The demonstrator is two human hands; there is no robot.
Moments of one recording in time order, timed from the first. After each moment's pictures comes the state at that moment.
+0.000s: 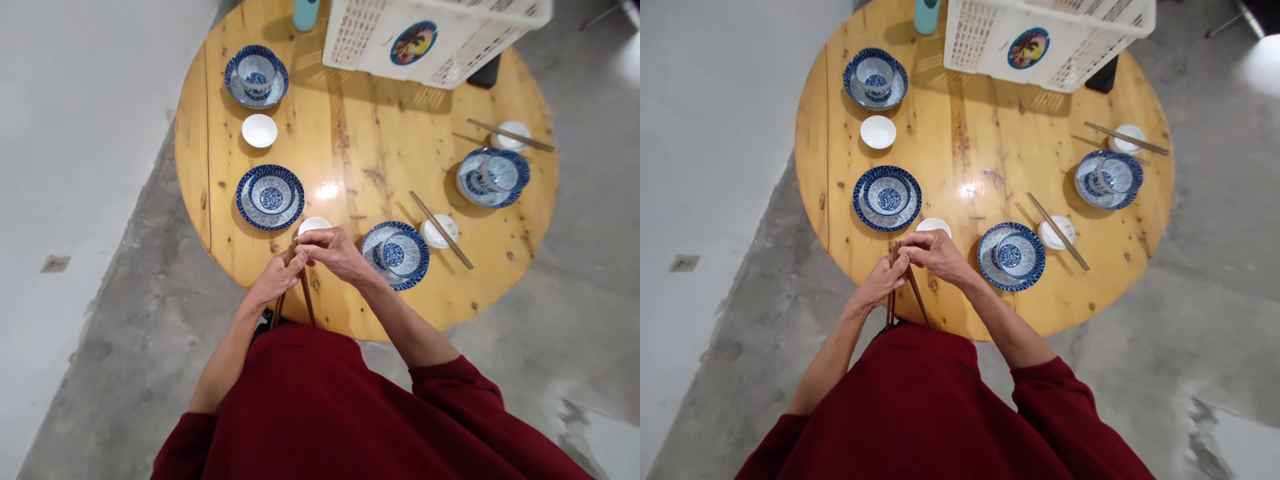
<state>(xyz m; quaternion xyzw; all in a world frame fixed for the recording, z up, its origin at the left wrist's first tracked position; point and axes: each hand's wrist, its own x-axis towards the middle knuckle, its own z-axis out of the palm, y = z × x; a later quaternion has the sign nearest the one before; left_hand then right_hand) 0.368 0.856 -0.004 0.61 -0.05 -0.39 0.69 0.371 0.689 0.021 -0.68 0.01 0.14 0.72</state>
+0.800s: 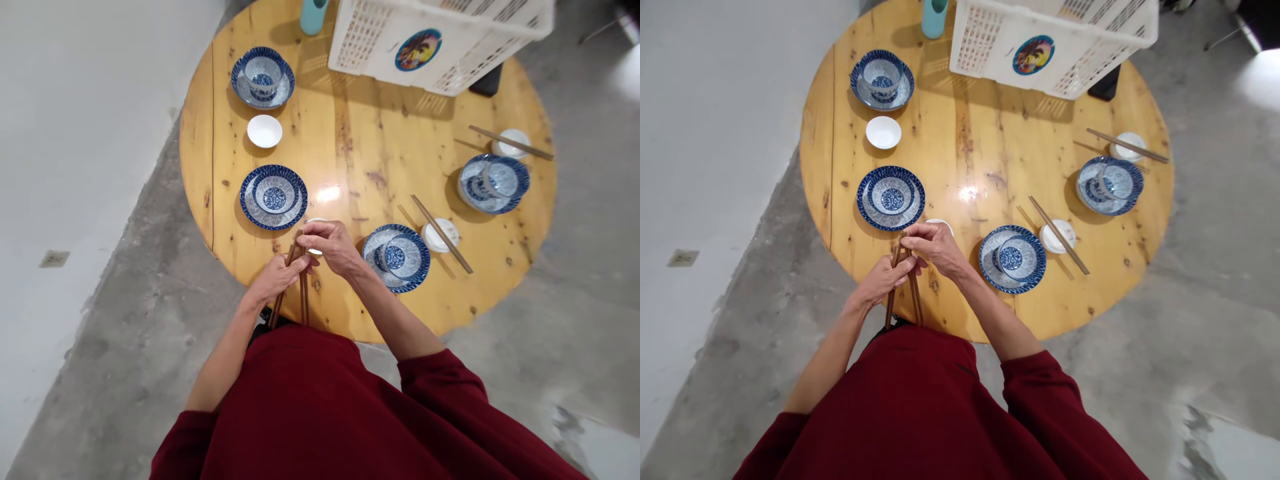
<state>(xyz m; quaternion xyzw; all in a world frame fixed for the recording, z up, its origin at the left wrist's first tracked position) 0.372 0.862 0.001 0.61 -0.07 -0.41 0.68 0.380 0.696 0.007 -0.61 0.06 0.15 0.78</state>
